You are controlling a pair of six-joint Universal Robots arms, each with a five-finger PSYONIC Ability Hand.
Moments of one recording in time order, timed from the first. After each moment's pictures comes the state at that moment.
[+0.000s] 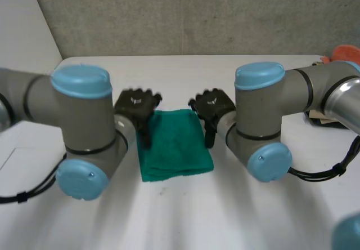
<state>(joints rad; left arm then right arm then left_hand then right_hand) 4.11 -2.14 -1.23 3.07 -1.69 3.38 2.22 -0.76 0.92 0.18 1.58 2.77 0.19 0.21 0.21 0.20 0.05 0.23 0.21 0.21 0.21 0.05</state>
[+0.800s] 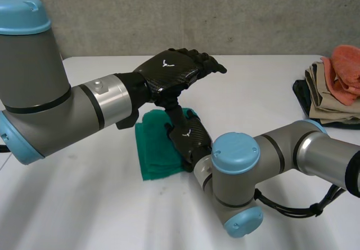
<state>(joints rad) 4.20 -1.98 -1.13 2.95 -0.96 3.37 2.34 -0.74 1.30 -0.36 1.59 2.69 0.19 0.21 0.21 0.20 0.05 0.26 0.28 0.28 0.28 0.11</state>
